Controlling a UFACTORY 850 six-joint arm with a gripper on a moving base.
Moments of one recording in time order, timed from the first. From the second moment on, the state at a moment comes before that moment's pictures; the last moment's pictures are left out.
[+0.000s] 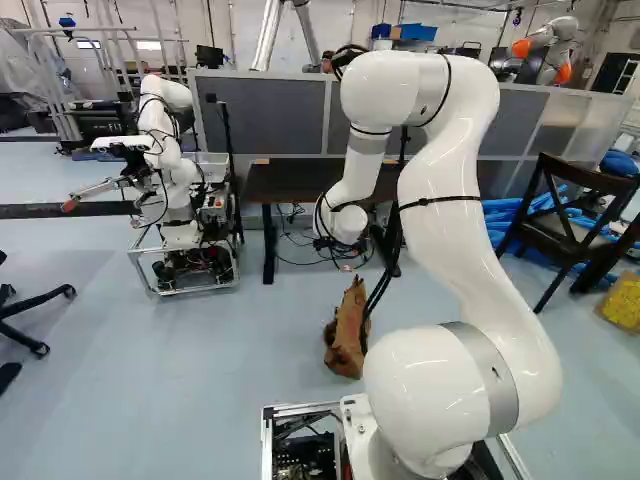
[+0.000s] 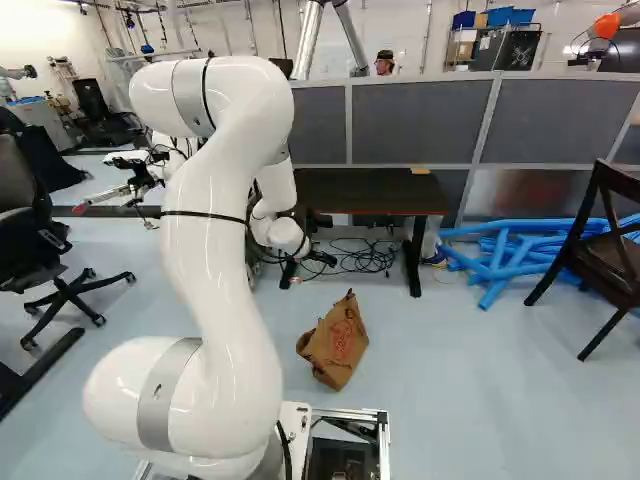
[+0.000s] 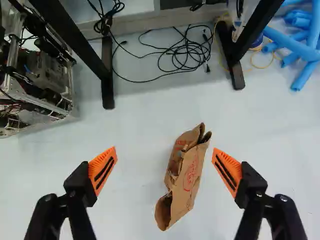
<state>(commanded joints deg) 1.4 -41.7 -50.0 11.8 25.8 0.0</state>
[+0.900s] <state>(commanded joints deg) 1.1 -51.1 -55.6 12.8 20.9 0.0</state>
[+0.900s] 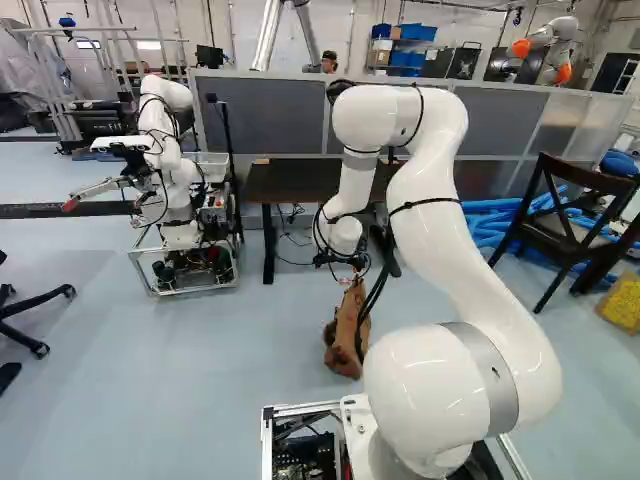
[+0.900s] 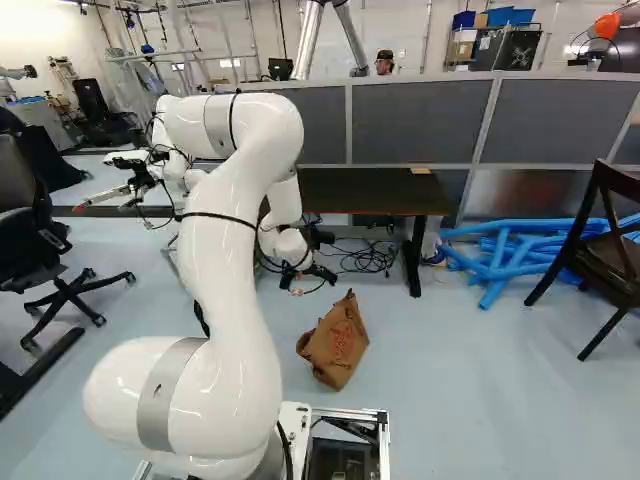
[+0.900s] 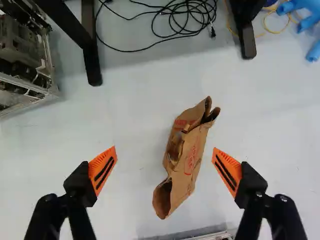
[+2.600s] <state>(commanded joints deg) -1.2 -68.4 -66.7 12.8 19.6 4.4</state>
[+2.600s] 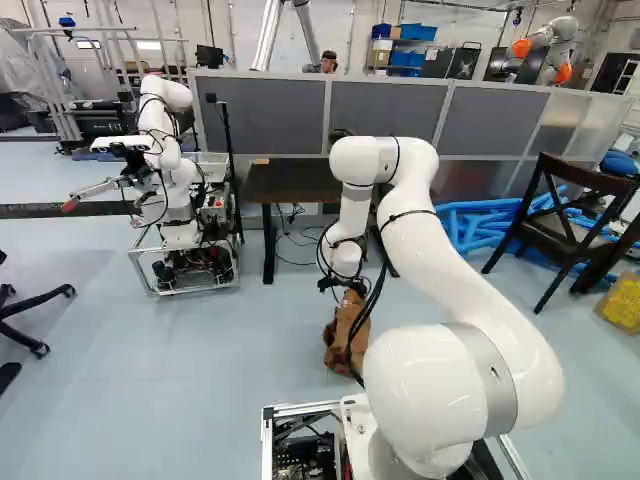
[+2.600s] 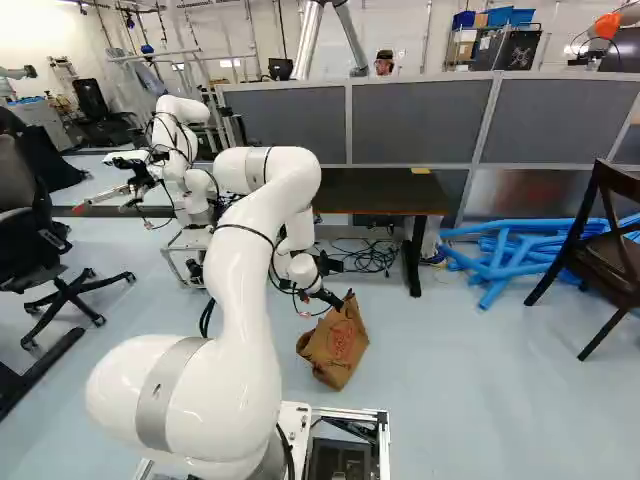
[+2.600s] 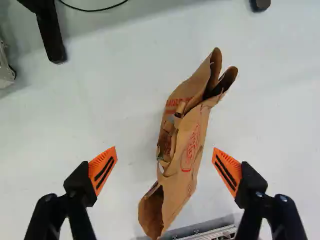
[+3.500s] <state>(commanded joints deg) -1.2 -78.0 -74.8 12.8 19.6 18.6</state>
